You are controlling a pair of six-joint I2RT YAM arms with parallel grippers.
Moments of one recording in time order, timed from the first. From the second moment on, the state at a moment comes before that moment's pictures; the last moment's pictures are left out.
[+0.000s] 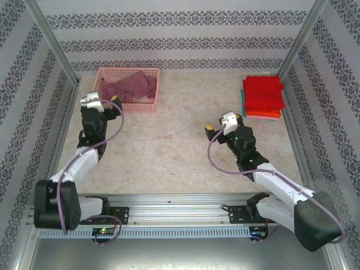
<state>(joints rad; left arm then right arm) 0.01 1.26 0.69 0.43 -0.16 -0.21 0.44 1.04 0.45 0.36 0.08 -0.13</state>
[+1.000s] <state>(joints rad) 0.00 2.64 2.48 -0.78 -0.12 -0.24 0.76 1.22 0.64 0.28 0.12 -0.13</state>
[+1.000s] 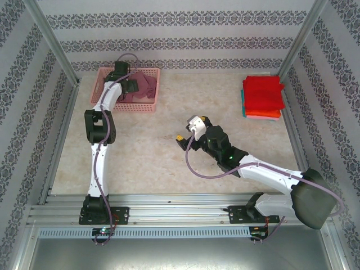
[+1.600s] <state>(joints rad) 0.08 2.65 2.50 -0.91 -0.13 -0.22 0.76 1.23 0.64 0.27 0.13 -0.13</state>
